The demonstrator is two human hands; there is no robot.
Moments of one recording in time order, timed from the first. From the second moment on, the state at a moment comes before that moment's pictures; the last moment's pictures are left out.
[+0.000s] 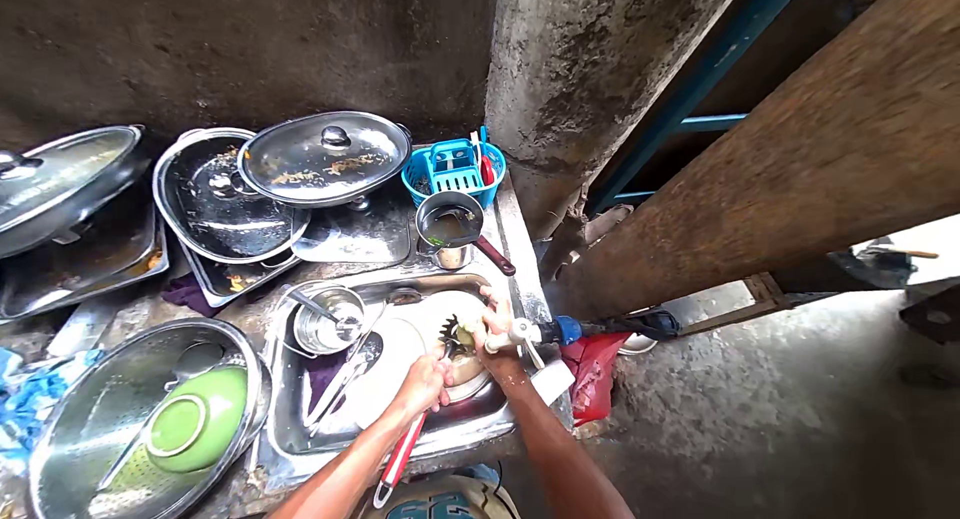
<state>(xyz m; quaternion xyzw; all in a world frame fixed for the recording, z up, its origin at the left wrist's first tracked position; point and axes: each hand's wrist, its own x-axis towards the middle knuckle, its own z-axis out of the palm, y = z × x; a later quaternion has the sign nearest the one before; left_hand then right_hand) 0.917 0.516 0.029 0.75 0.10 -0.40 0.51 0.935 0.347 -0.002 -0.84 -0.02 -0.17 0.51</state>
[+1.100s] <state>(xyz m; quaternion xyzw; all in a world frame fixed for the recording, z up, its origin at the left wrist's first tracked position) 0.947 0.476 0.028 0.49 0.20 -0.30 0.80 0.888 0.392 0.004 -0.87 0.12 -0.06 0.48</state>
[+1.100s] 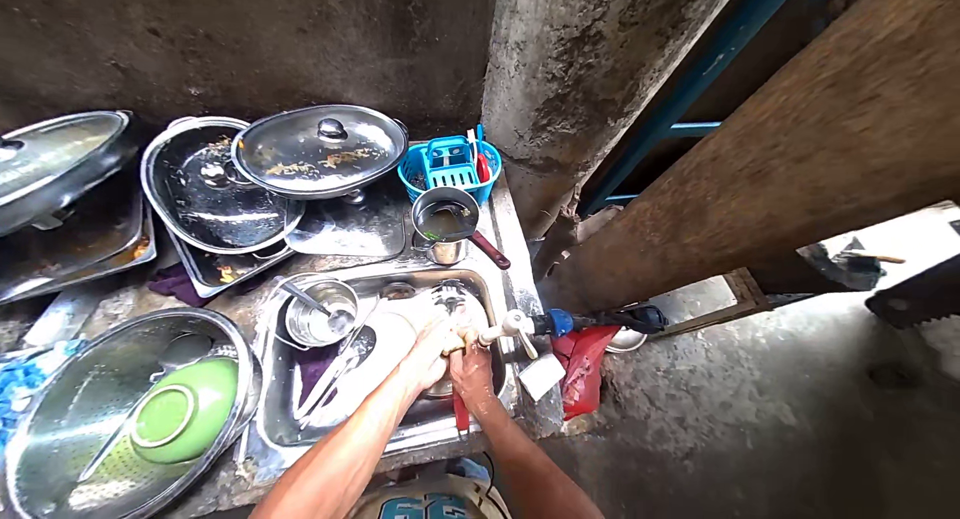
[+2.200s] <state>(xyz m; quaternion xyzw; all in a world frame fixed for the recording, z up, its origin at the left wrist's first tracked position) 1.034 0.657 0.024 0.90 -0.15 -0.32 -0.24 0.813 0.215 0.006 -0.99 0.00 -0.01 0.17</state>
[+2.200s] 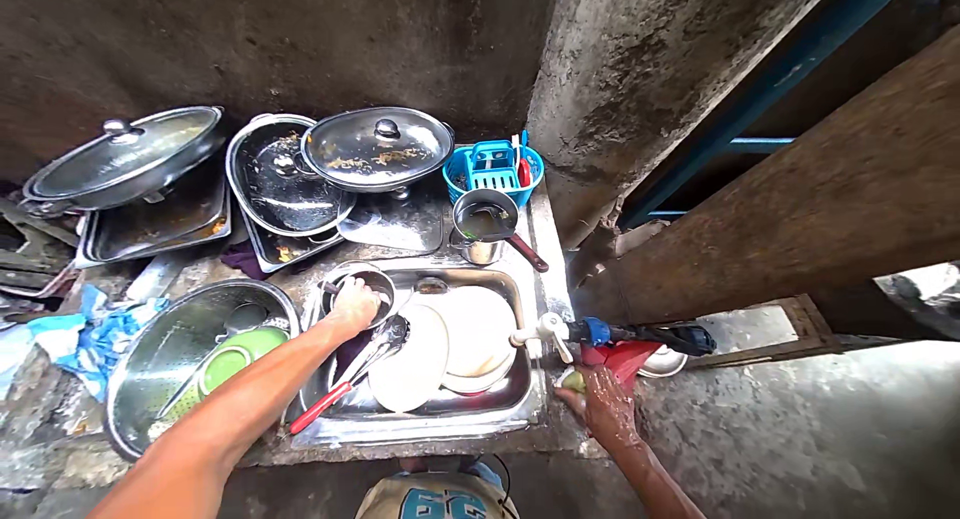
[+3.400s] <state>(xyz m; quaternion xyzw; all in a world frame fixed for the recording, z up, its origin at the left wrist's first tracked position) 0.879 0.572 0.048 0.76 0.02 -0.38 0.52 0.908 0.400 -0.003 -0.92 -0.05 0.10 0.38</state>
